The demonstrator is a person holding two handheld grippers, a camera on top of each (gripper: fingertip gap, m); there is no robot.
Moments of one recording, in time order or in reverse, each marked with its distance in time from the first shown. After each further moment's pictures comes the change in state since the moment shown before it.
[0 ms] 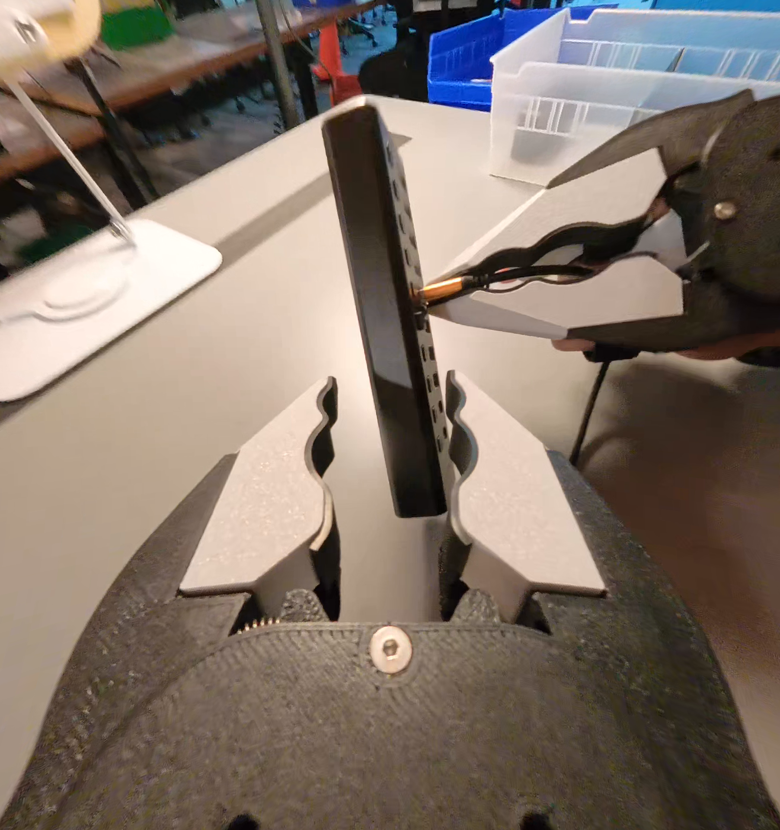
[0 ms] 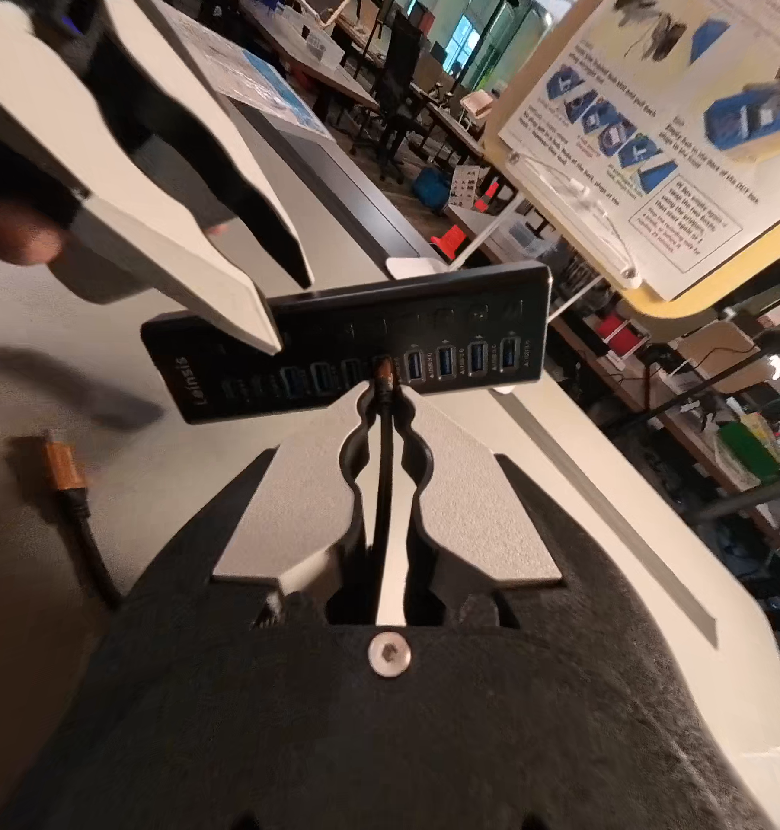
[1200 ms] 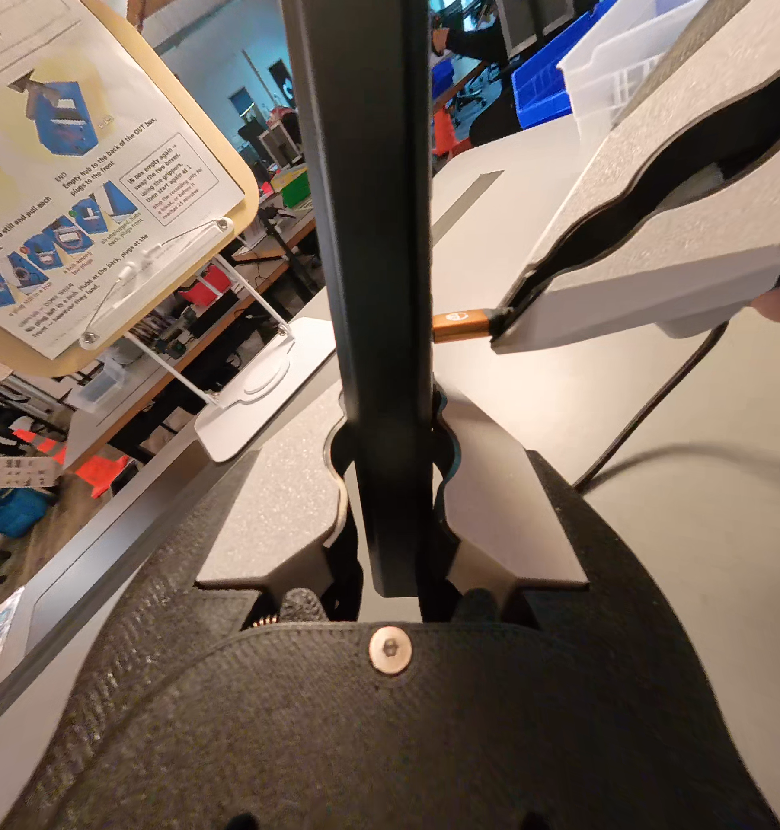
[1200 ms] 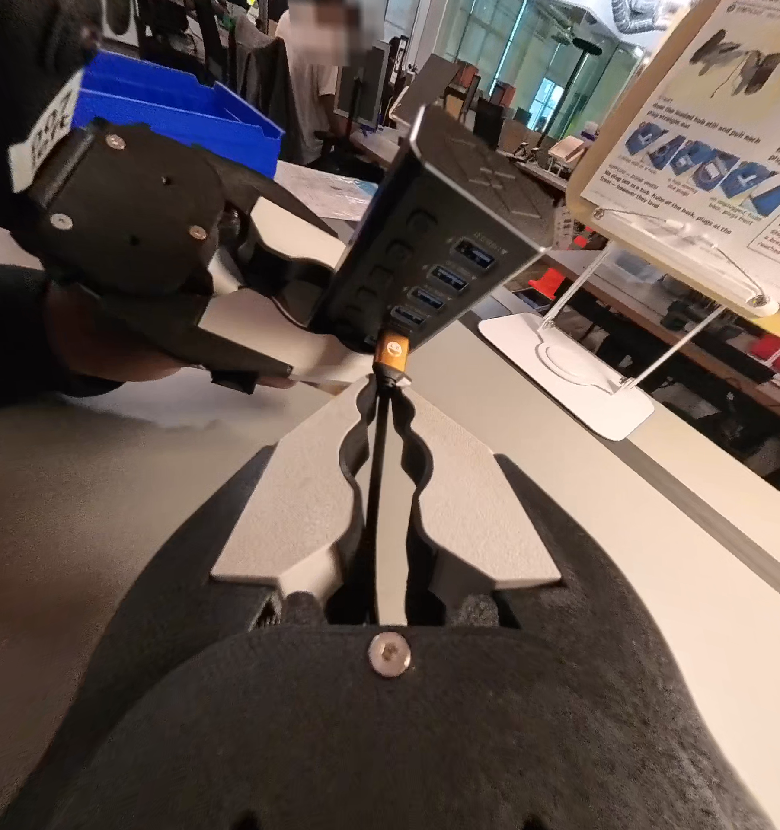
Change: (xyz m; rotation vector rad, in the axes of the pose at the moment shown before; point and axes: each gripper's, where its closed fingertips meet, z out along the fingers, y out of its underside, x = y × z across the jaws) left arm -0.018 -0.018 -0.010 0.120 -0.313 0.368; right arm -0.034 -0.046 -0.021 0.134 -0.224 0.227
